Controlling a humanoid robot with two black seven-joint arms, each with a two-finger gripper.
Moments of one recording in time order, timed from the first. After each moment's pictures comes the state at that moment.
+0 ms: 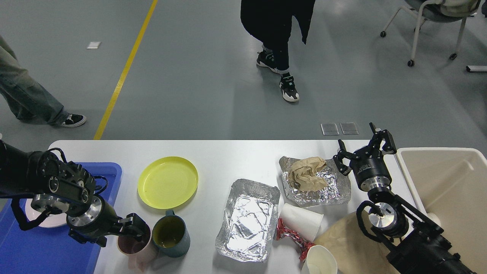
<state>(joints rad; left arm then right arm) -1.61 0.35 1.33 -1.39 0.09 -0.33 -0.08 0.40 -0.17 0.96 0.79 -0.11 0.17 0.46</state>
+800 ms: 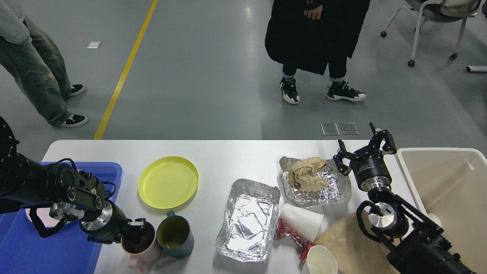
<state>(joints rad) -1.46 0.30 1.28 -1.25 0.03 -0.28 -0.05 0.40 -0.17 0.96 0.79 -0.11 0.17 0.46</state>
